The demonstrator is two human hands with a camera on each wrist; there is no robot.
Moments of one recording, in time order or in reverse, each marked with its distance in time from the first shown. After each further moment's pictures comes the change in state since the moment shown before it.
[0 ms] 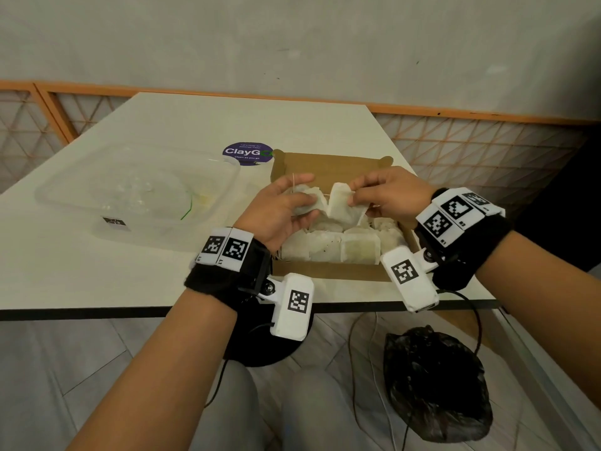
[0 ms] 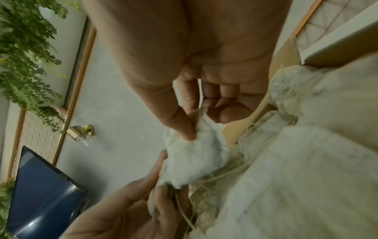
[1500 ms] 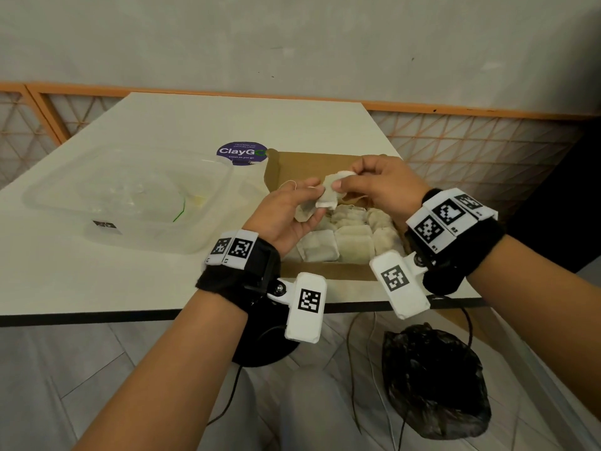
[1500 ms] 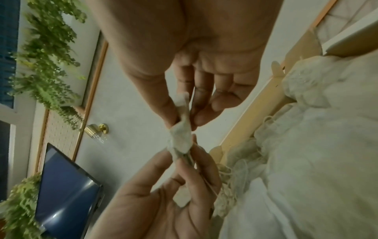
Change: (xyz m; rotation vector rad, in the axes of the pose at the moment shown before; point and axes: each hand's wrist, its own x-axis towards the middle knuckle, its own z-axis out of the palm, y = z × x) left_hand 0.007 -0.009 0.015 -0.180 0.019 -0.093; right_hand -0.011 -0.011 0.009 0.104 0.123 -0.101
